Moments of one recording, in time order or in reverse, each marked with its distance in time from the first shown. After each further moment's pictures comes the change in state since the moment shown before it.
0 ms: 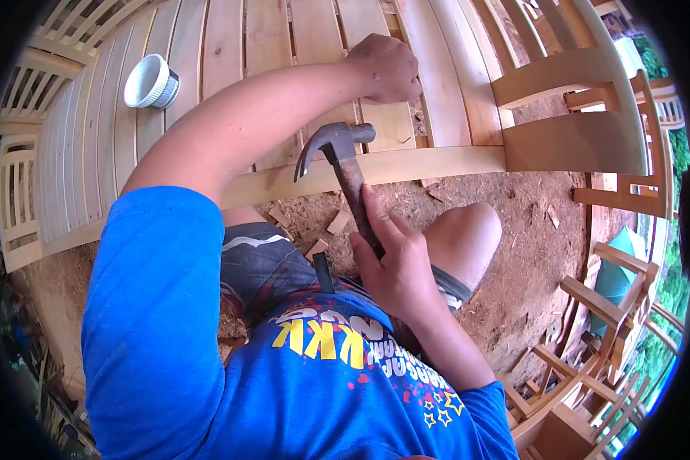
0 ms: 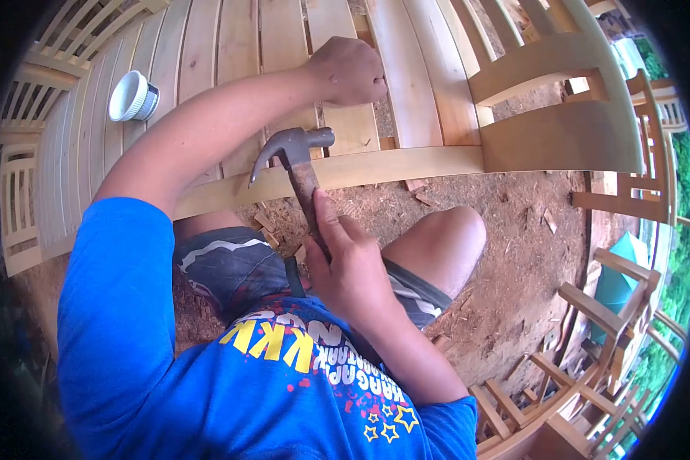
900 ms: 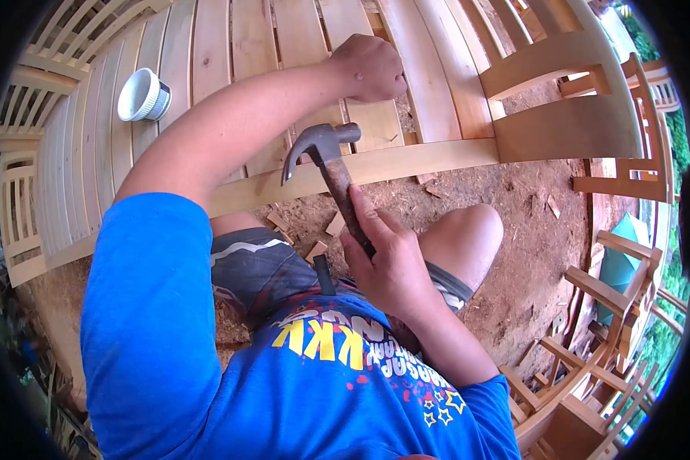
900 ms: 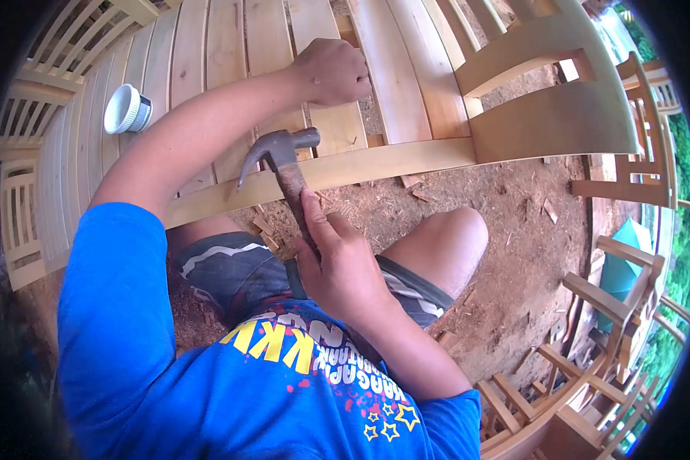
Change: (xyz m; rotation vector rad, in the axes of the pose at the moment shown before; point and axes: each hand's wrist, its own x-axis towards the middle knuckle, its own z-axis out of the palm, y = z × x) left_hand -0.001 0.000 -0.009 0.006 -0.080 0.020; right_hand 0.000 -0.001 0.000 0.011 -0.037 -0.018
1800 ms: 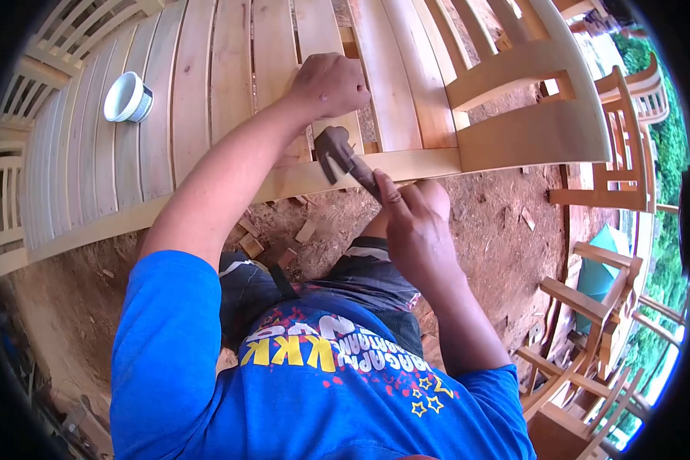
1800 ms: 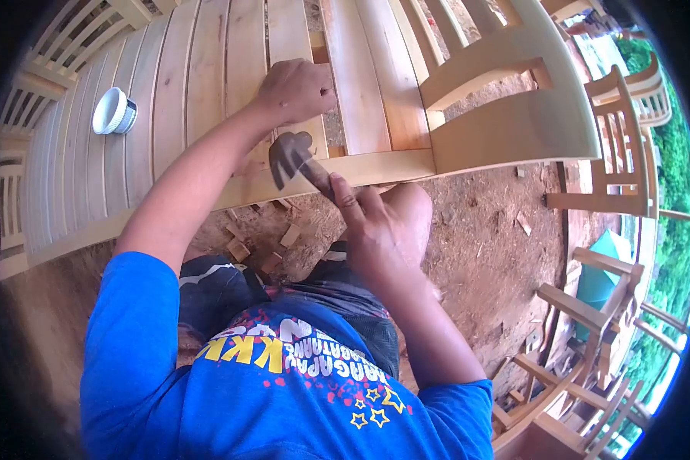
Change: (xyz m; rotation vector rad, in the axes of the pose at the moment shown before) left_hand -0.011 0.016 0.014 -0.210 0.212 -0.259; right_hand 0.003 0.050 -0.092 -0.637 -0.022 -0.112
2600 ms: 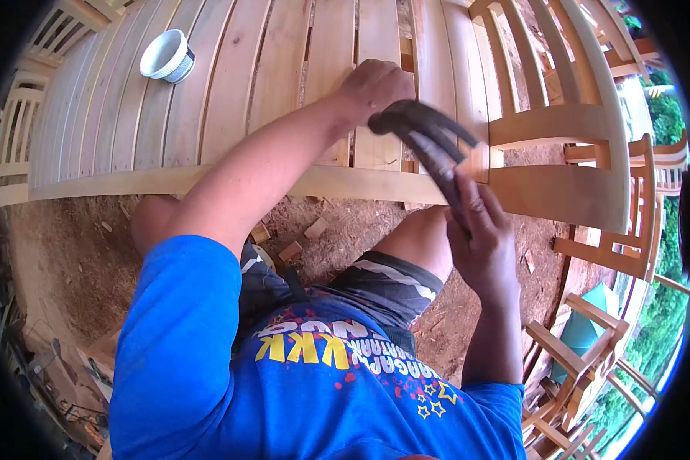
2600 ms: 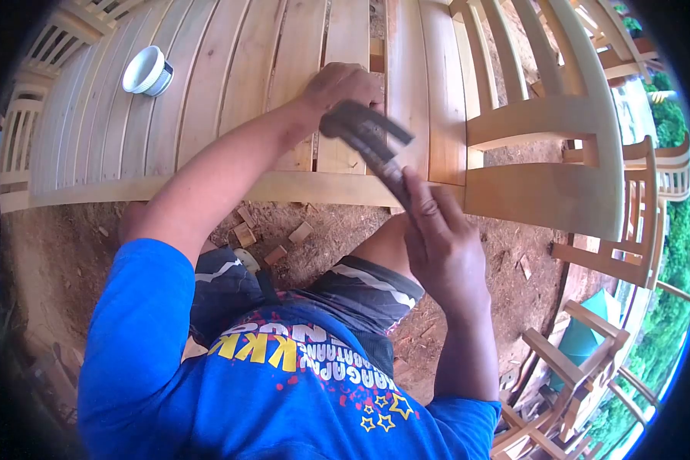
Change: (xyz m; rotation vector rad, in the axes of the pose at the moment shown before) left_hand -0.015 -0.019 0.003 -0.193 0.331 0.208; right_hand 0.043 0.035 -0.050 0.145 0.199 -0.272
